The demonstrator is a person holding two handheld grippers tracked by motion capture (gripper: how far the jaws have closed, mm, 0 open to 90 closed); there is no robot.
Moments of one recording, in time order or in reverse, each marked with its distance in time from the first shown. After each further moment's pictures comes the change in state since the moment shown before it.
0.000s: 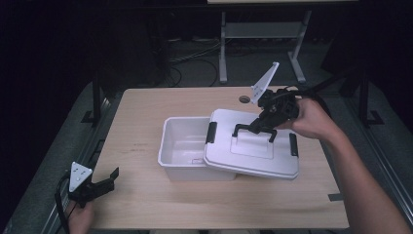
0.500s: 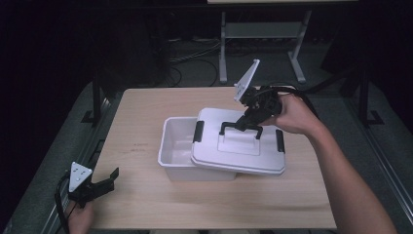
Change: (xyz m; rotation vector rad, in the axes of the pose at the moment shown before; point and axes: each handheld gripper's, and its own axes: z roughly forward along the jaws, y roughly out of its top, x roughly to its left) left arm 0.000 0.000 0.000 -0.002 -0.001 -0.001; right arm -0.005 0.032 0.014 0.006 0.011 -0.051
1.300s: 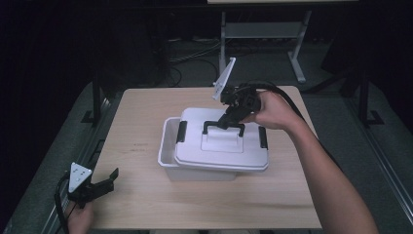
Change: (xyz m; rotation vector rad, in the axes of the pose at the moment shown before) left arm 0.001 -0.002 0.000 0.003 0.002 -0.003; right arm -0.002 0.041 0.018 0.005 0.027 -0.049
